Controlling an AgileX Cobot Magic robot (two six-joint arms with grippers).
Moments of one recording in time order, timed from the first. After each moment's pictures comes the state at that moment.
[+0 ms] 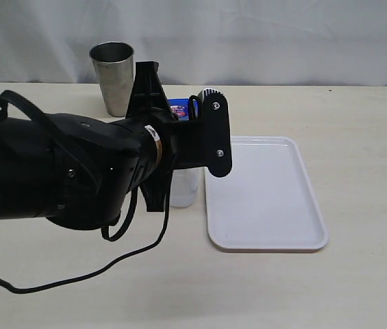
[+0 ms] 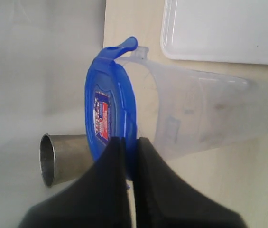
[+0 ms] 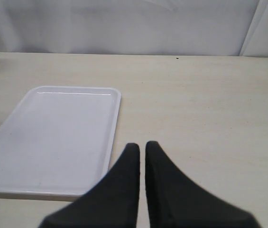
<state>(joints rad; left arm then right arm) -1.00 1.67 -1.00 1.35 0.65 -0.42 0.03 0.01 0.00 -0.03 0.35 0.00</state>
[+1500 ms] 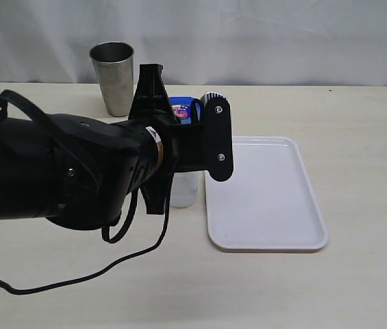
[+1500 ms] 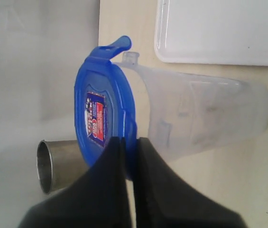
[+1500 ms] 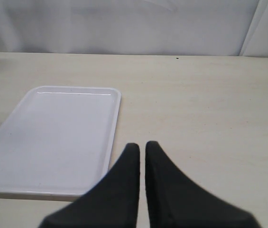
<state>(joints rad) -1.00 1.67 -1.00 1.33 0.63 -0.38 0.03 0.01 0.00 -0.03 0.35 0.00</state>
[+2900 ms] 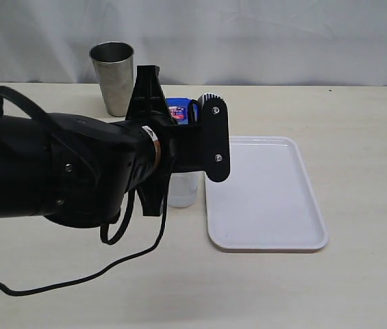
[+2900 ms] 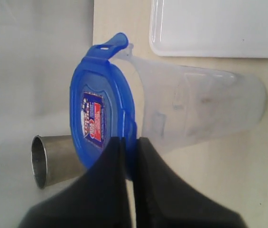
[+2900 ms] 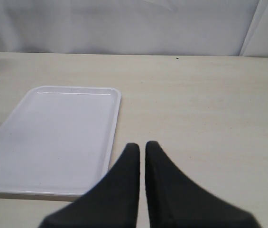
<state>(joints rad) -1.00 1.66 -1.00 1.28 0.63 -0.34 0.03 0.01 0.00 -0.03 0.35 0.00</state>
